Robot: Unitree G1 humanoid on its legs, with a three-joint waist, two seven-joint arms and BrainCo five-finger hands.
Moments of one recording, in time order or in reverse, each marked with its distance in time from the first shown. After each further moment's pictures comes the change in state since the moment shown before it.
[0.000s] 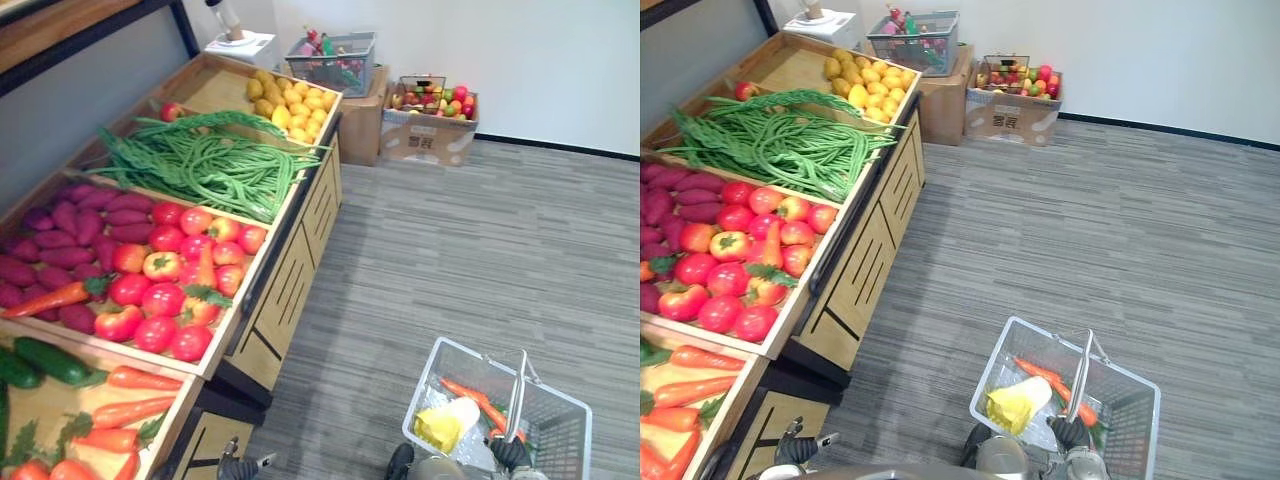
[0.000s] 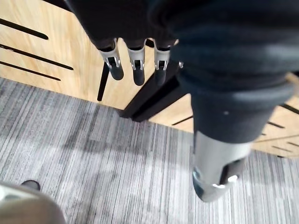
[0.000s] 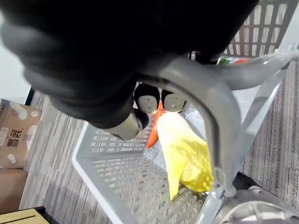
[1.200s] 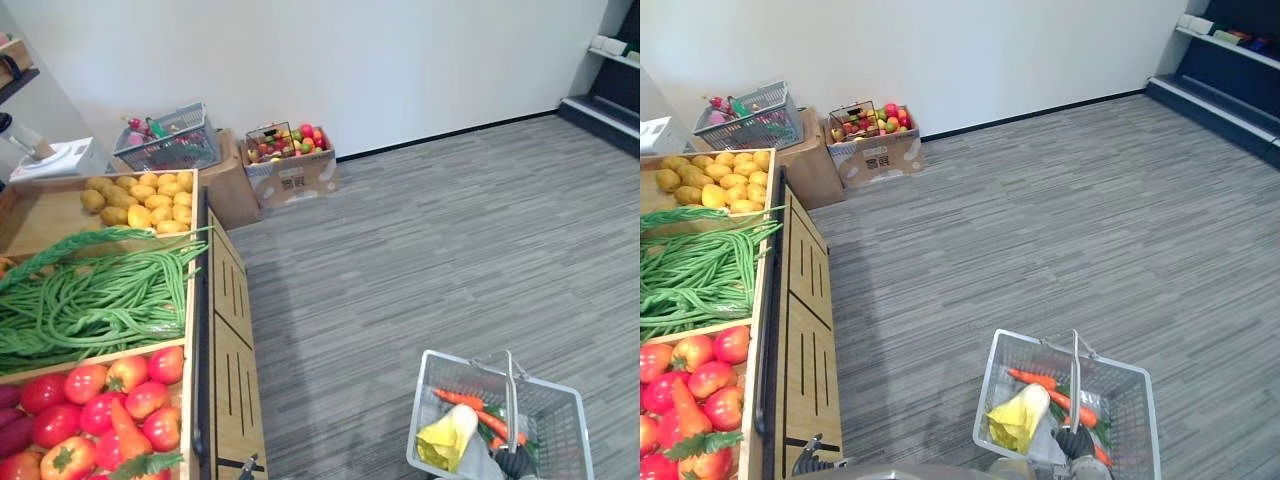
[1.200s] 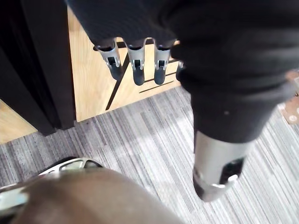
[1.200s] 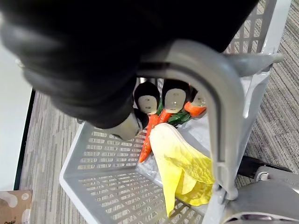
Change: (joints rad) left arm 0.061 0.024 -0.165 0.023 -0.033 -0.009 0.010; right arm 0.011 -0.031 0.092 0.054 -0.018 -0.037 -0.059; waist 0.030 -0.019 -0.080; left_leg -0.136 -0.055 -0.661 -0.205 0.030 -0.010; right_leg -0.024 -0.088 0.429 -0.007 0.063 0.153
